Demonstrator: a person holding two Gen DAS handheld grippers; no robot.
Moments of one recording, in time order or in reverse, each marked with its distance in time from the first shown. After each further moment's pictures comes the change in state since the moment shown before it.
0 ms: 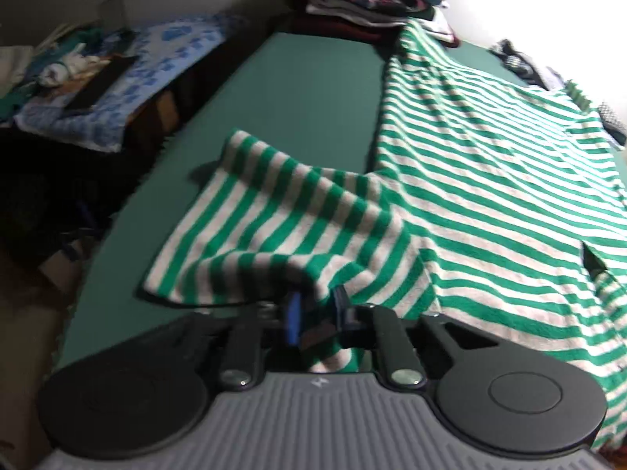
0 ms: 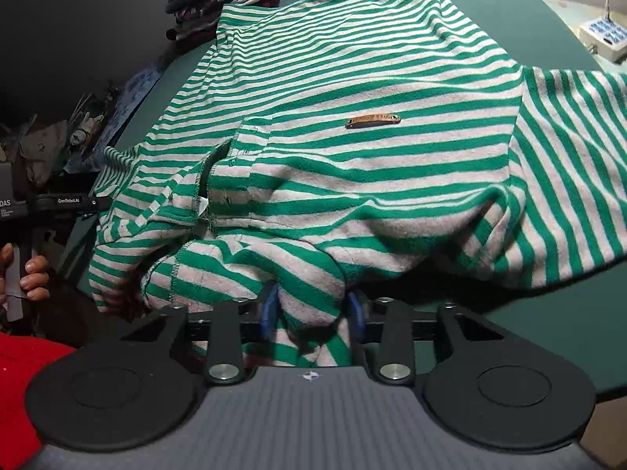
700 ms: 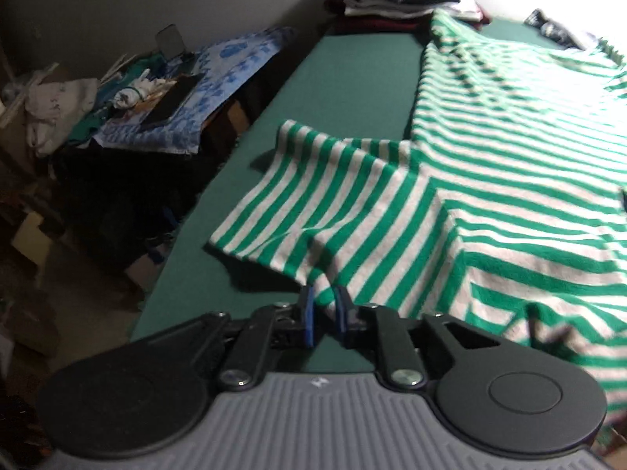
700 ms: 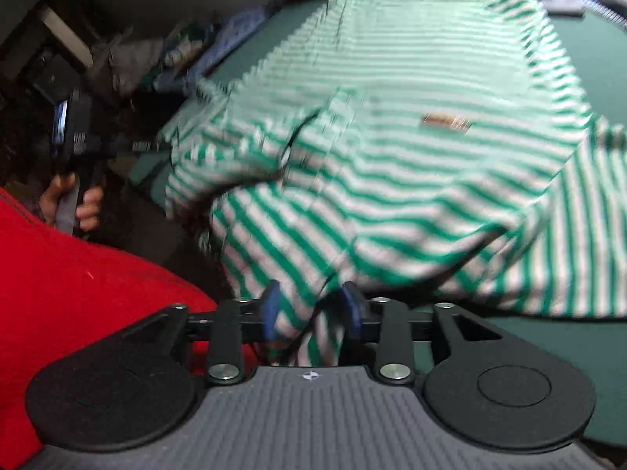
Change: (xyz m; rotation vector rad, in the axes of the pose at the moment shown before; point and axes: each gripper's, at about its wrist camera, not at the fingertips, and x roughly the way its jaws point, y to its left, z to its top) left arm -0.047 -0.013 -0.029 0.044 -0.033 0.226; right arm -0.047 -0.013 0.012 -0.275 0.085 0.198
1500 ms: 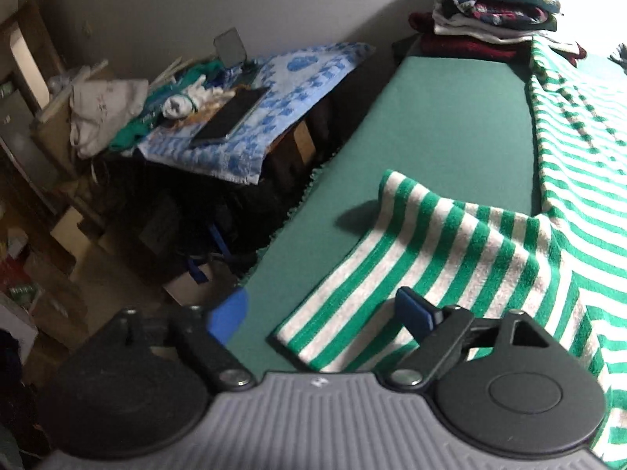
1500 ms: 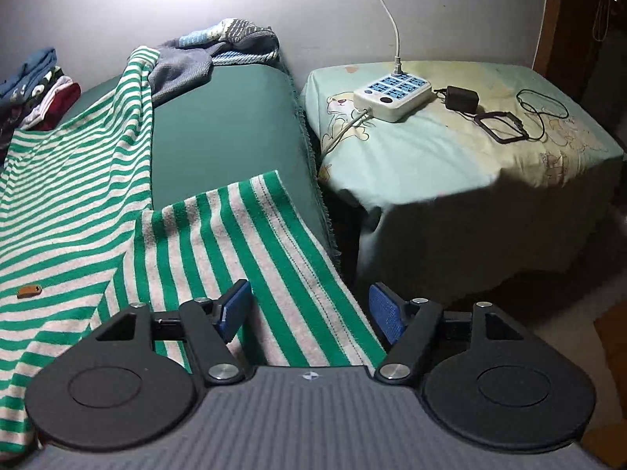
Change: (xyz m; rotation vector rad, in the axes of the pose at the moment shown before) left arm 0.083 0.023 0.041 -0.044 -0.052 0.175; right arm -0.046 -0.171 -0.013 0.422 -0.322 -0.715
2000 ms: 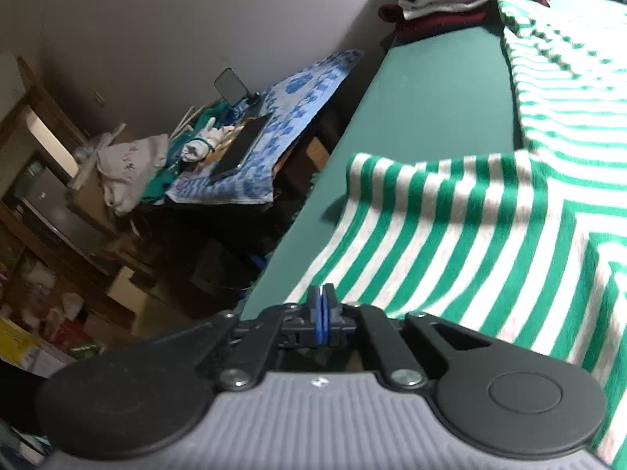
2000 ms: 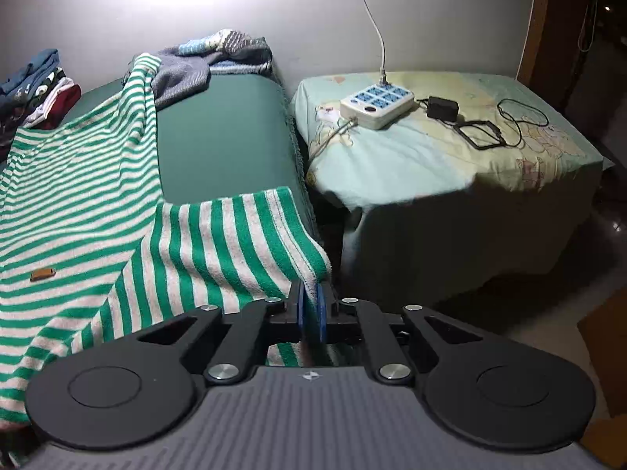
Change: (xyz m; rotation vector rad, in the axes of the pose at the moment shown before) left arm -0.011 -0.044 -0.031 0.205 -0.052 0.198; right arm -0.034 0.001 -0.013 -0.040 0.001 -0.052
